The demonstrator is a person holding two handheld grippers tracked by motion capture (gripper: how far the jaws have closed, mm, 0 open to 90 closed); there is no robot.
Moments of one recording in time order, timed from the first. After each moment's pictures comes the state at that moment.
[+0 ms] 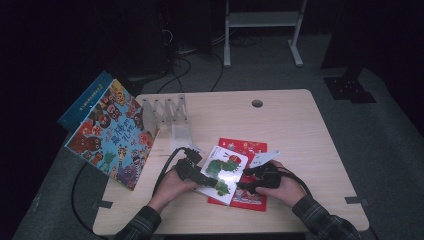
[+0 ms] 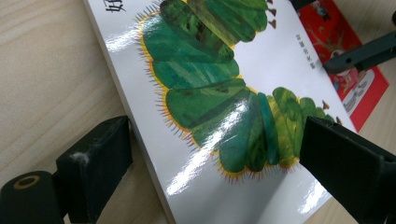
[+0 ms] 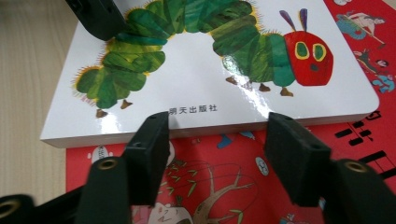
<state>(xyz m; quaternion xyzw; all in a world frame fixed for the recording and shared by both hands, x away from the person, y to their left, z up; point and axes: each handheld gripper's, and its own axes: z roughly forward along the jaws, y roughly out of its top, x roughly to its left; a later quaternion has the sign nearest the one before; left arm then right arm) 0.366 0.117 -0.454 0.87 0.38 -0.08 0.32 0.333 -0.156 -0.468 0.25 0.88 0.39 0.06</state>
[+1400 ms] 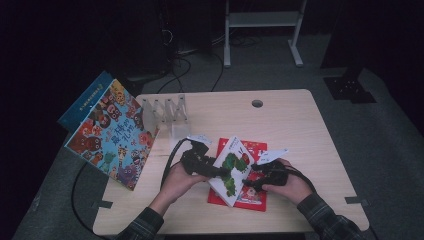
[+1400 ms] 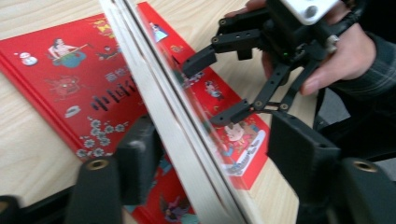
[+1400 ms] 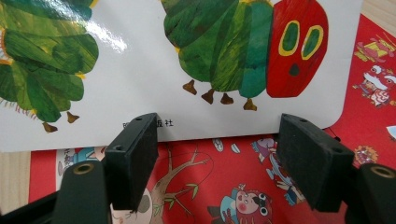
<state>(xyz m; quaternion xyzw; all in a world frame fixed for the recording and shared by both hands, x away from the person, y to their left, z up) 0.355 0.093 -0.395 0.85 0.31 -0.08 0.43 0.339 -0.177 -0.471 0.28 0.87 0.40 0.08</state>
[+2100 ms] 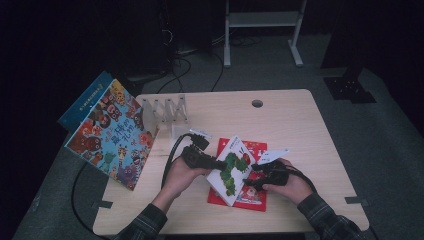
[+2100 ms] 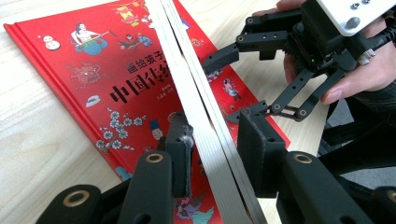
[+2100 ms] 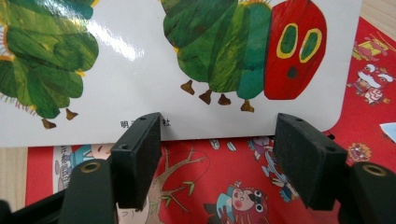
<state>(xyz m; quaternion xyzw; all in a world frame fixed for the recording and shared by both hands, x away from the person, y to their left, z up) 0.368 0.093 -0.393 0.84 0.35 -0.09 0.39 0.339 -0.178 -0.470 0.28 0.87 0.40 0.08</state>
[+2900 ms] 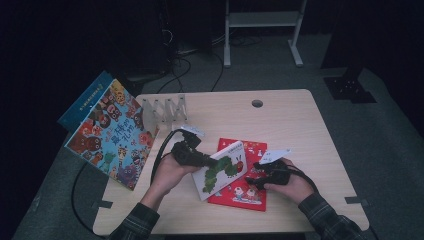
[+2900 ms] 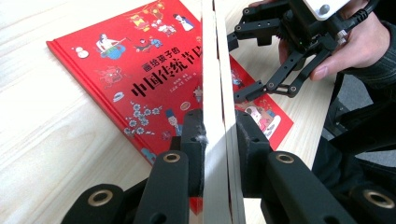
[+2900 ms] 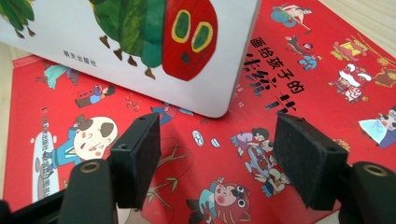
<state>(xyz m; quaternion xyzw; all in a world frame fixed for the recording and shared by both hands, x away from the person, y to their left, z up) 0.361 0.114 -0.367 0.87 0.31 -0.06 0.38 0.341 -0.183 -0.473 0.28 0.87 0.40 0.10</state>
